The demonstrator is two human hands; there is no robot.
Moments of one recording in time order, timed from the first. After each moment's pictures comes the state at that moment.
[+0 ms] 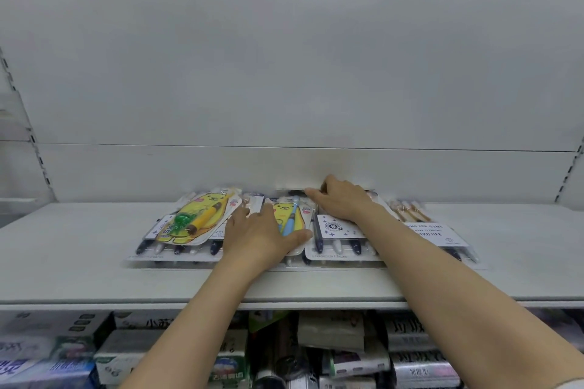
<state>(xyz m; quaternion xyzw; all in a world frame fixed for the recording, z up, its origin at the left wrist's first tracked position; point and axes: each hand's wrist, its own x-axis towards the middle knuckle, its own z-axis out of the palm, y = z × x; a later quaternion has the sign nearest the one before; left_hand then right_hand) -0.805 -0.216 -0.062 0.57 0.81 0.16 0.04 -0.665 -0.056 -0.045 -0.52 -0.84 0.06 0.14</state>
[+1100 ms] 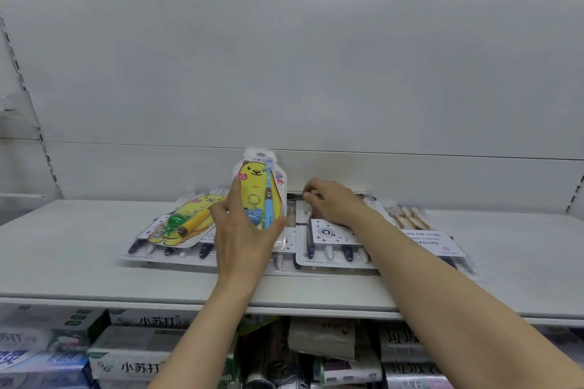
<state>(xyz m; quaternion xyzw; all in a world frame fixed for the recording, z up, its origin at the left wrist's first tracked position) -0.785 -0.231 -0.072 0.43 0.70 0.57 -0.01 -0.667 -0.043 -0.052 -0.41 -0.89 0.08 0.19</state>
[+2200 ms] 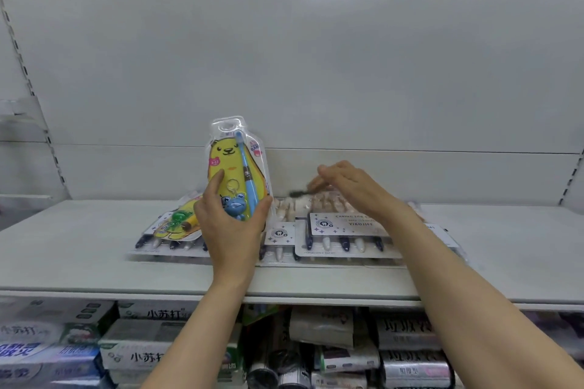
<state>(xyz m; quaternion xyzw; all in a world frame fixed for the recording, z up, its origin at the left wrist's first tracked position) -0.787 -0.241 -0.070 0.37 0.60 0.71 -0.04 -0.614 -0.107 -0.008 -0.28 -0.86 0.29 0.31</state>
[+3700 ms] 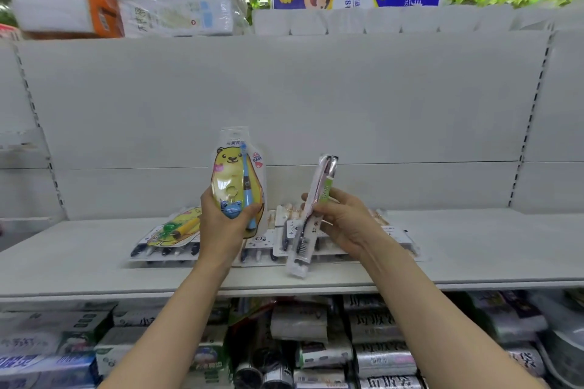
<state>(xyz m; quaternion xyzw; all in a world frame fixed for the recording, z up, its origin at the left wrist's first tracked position) -0.772 -0.254 -0.042 0.41 0.54 0.72 0.12 -0.580 -0.172 -0.023 -0.25 -0.52 0.67 0.47</state>
